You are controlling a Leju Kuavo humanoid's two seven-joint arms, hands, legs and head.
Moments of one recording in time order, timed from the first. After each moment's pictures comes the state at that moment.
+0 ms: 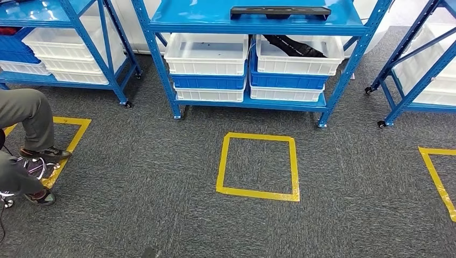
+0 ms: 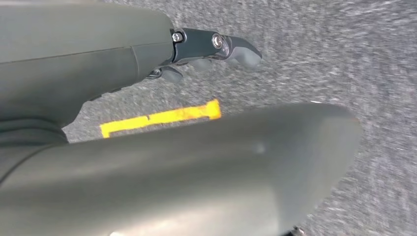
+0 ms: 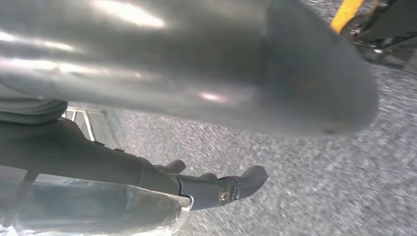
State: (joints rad) left arm -0.19 -0.17 0.95 -0.23 -0.99 0.10 -0.11; right arm -0.14 0.08 -0.36 -0.20 0.98 -0.14 0.09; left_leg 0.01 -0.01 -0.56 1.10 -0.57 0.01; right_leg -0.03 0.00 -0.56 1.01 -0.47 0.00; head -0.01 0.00
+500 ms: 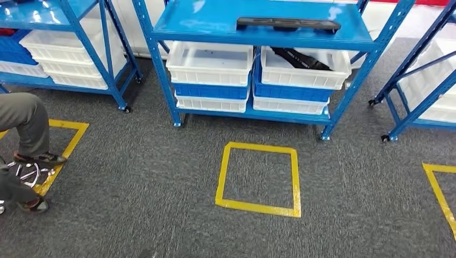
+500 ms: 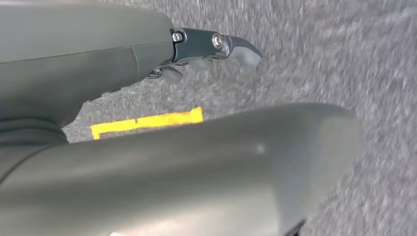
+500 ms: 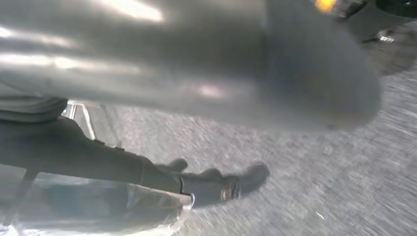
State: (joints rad) left arm -0.19 -0.17 0.95 -0.23 -0.99 0.10 -0.11; right arm -0.14 0.09 -0.36 -0.20 0.98 -0.14 0.09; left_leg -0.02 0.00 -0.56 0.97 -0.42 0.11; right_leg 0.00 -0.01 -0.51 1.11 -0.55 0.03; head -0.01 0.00
